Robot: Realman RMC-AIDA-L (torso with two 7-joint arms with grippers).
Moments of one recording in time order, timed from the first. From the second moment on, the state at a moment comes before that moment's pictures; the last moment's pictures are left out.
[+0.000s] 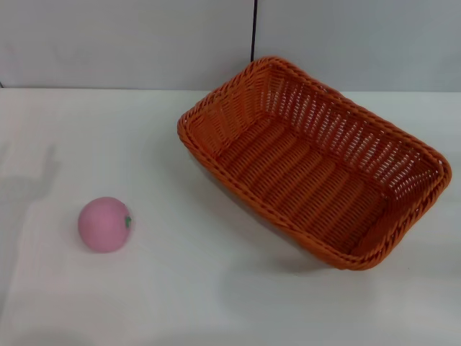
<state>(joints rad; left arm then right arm) -0.19 -2.07 -0.78 -0.18 -0.94 -1.92 2.79 0.36 2.08 -0.11 -0.09 -1.03 -1.52 0.68</state>
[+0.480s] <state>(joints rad) -0.20 -2.07 -0.78 -0.18 -0.94 -1.94 2.76 0.38 2.07 -0.08 -0.07 -1.03 -1.41 0.77</state>
